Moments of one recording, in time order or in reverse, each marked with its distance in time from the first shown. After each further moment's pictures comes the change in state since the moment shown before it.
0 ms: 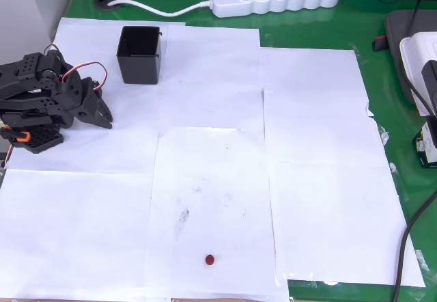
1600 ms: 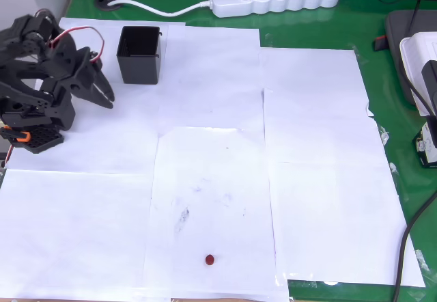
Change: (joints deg) arm 15.1 42.9 51.0 2.4 -1.8
